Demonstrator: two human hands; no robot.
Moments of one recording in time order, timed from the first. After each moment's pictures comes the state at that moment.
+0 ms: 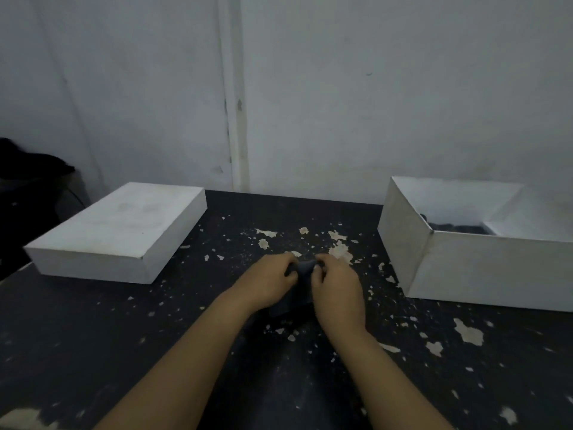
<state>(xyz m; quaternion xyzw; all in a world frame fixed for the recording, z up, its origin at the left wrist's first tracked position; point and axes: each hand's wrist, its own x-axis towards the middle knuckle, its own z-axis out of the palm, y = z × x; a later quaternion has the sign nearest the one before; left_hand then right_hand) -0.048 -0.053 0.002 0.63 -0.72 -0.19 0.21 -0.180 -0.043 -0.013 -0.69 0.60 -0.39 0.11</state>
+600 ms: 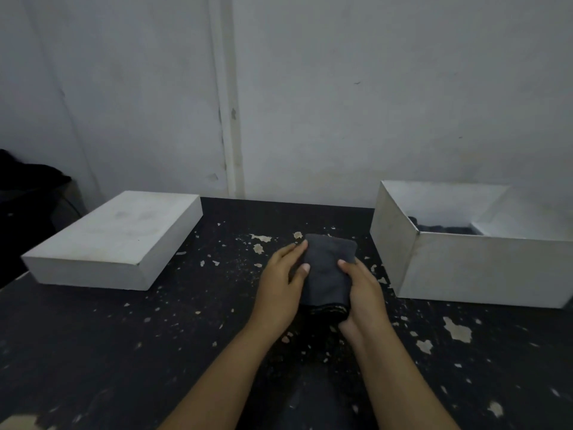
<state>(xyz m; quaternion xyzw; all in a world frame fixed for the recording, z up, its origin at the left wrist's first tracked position) -0.094 -0.019 0.004 0.57 -0.61 -0.23 0.50 -0.212 -0.037 0.001 -0.24 0.37 -0.59 0.67</state>
